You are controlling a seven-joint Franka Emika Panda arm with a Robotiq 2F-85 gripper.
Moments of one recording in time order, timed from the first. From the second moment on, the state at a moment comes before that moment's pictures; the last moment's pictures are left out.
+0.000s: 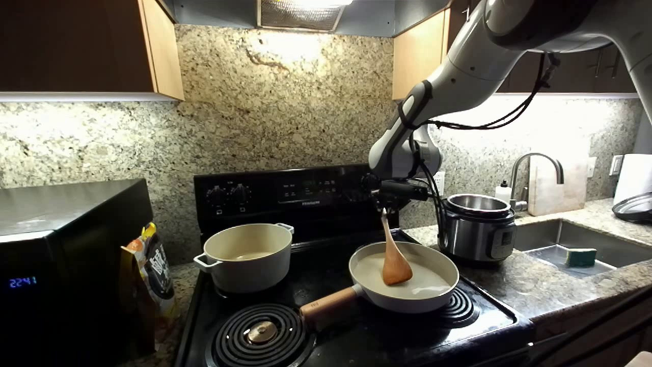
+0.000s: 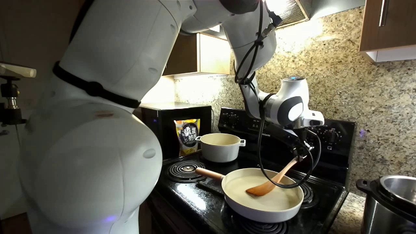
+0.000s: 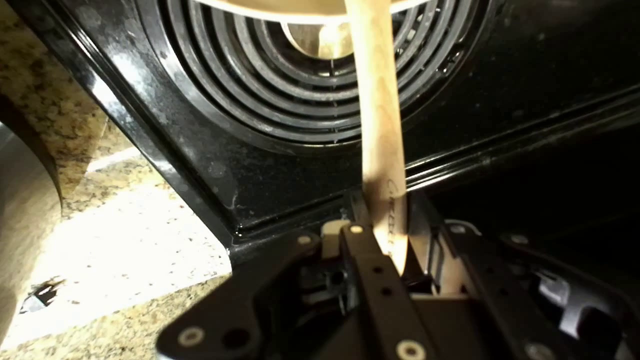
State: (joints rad) arm -0.09 0.45 -0.08 -1.99 0.19 2.84 0.20
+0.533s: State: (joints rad) arm -0.08 0.44 -0.08 -2.07 0.18 2.86 0.20
